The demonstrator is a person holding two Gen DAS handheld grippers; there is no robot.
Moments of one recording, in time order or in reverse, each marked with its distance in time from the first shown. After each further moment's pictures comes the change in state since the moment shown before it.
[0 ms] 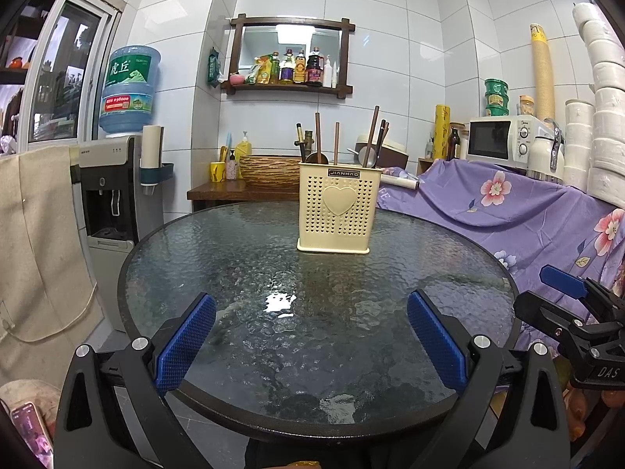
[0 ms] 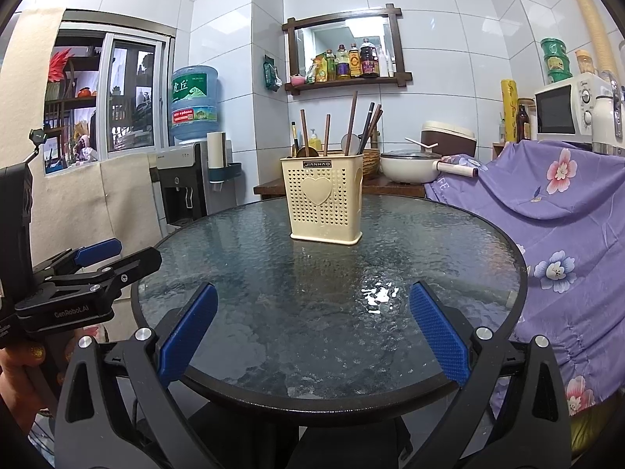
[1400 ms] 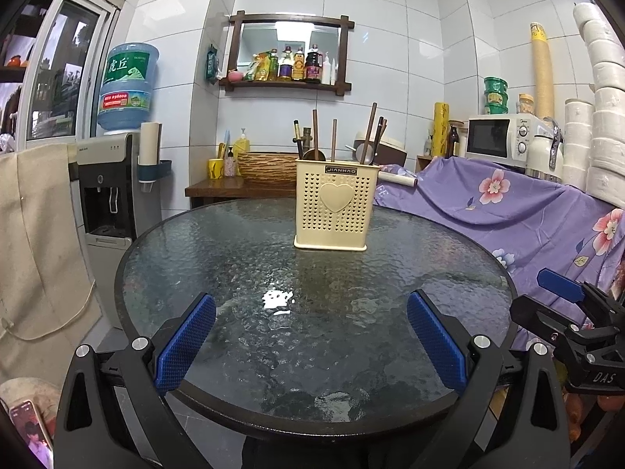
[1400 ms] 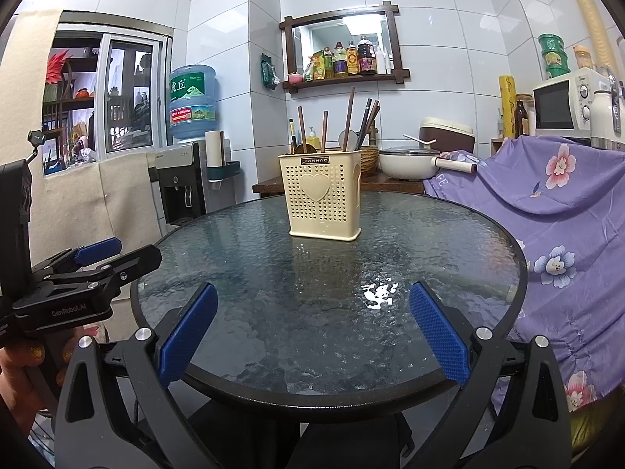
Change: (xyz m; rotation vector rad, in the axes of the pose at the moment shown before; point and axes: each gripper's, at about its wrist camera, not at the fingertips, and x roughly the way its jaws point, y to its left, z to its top) left arm 0.002 0.000 0.000 0.005 0.016 -0.009; right arm 0.001 -0.002 -0.005 0.013 0.009 0.000
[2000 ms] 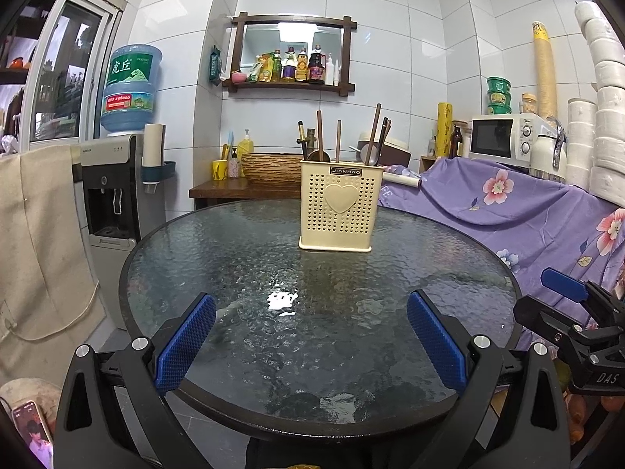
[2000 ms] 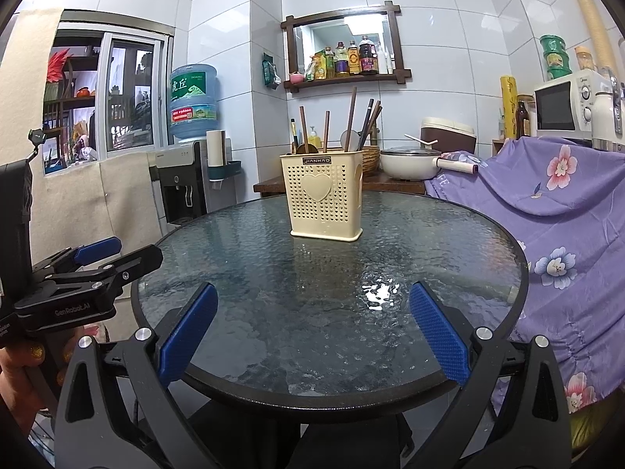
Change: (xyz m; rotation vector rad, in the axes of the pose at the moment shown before) left arm -0.001 -0.001 -0.002 0.005 -0.009 0.016; right arm 0.001 0.001 0.001 -0.003 0.002 0.000
